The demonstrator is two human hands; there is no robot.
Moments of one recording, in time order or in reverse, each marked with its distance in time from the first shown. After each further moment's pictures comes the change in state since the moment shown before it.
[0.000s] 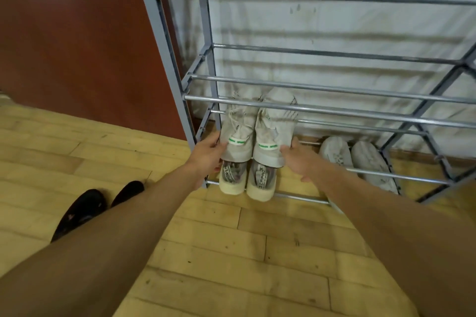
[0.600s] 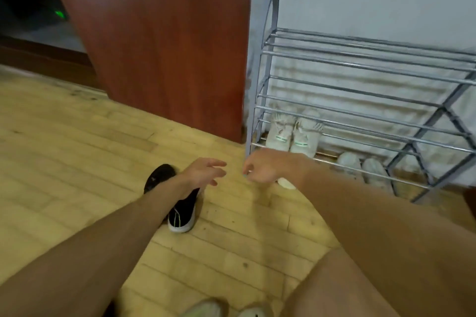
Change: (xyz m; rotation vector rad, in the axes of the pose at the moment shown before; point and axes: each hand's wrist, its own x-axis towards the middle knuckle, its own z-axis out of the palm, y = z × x) left_hand -0.205 -0.010 -0.131 0.237 -0.030 -0.061; right_hand -0.223 -0.139 0.048 -0.820 -0.325 -0.544
